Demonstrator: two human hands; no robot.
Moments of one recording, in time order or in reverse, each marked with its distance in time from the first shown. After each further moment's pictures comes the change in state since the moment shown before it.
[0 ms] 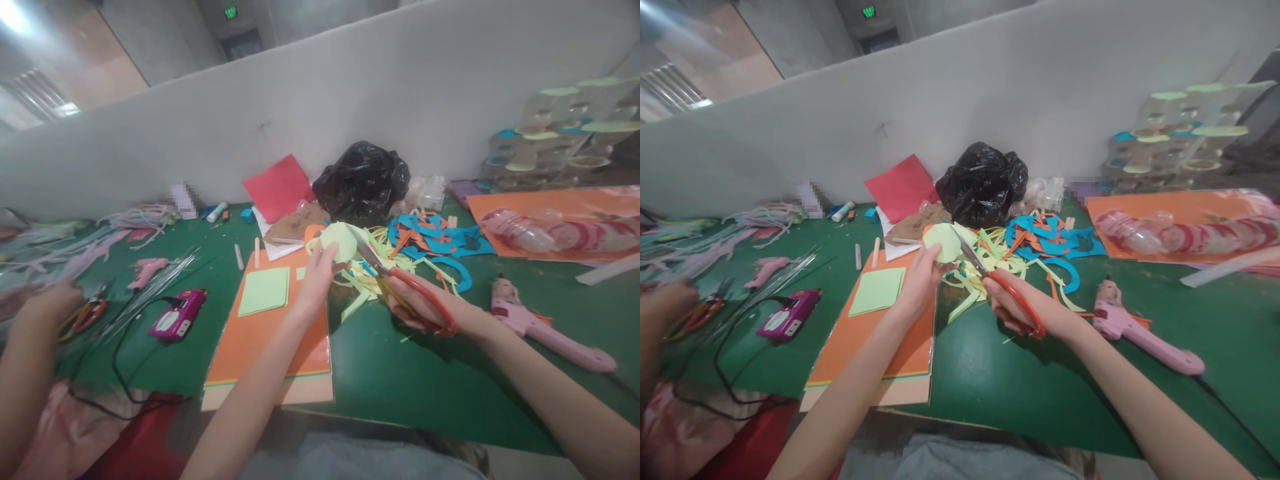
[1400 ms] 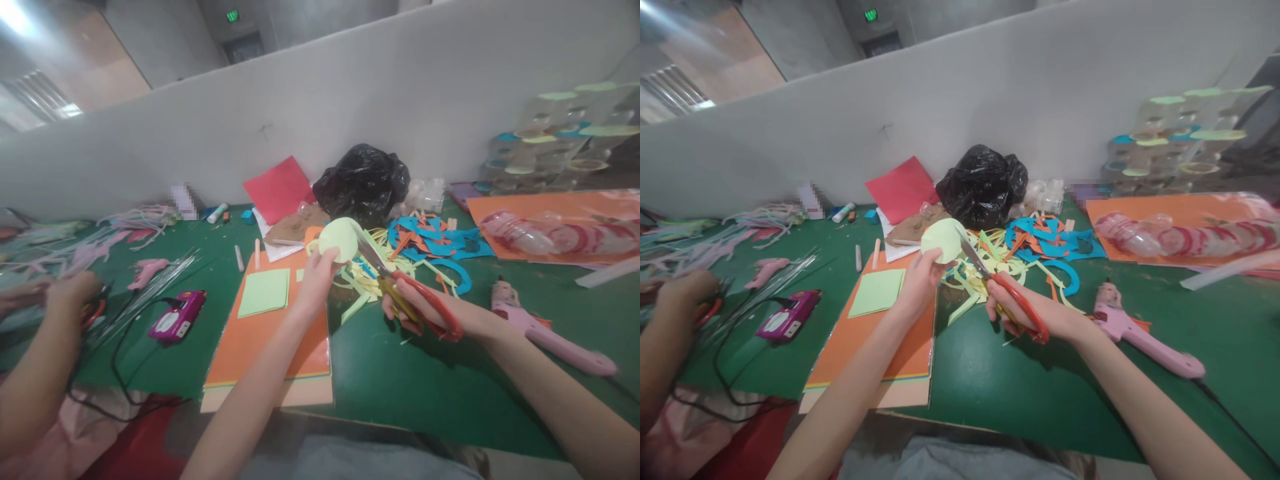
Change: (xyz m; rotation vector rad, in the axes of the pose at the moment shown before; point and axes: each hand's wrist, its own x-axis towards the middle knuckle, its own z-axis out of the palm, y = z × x) left_hand 0.001 0.000 0.002 -0.116 -0.006 -0.011; right_hand -0.004 0.005 -0.010 -0.059 -0.113 -0.040
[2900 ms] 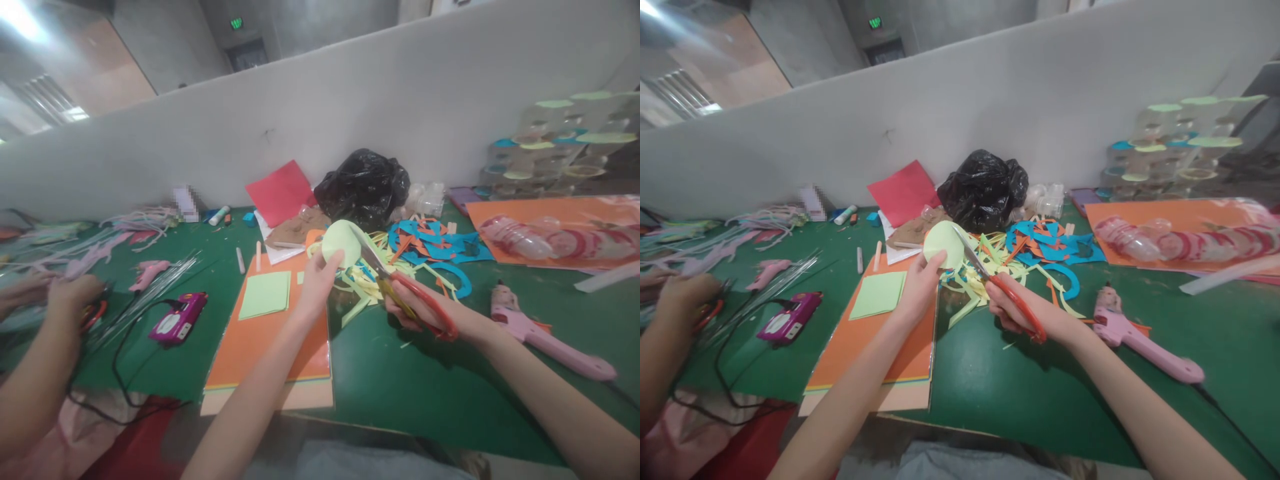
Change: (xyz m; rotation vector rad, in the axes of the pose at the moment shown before) left_hand 0.000 -0.003 -0.009 0.230 0.031 0.056; right_hand 0.008 0.000 0.008 0.118 0.083 -0.007
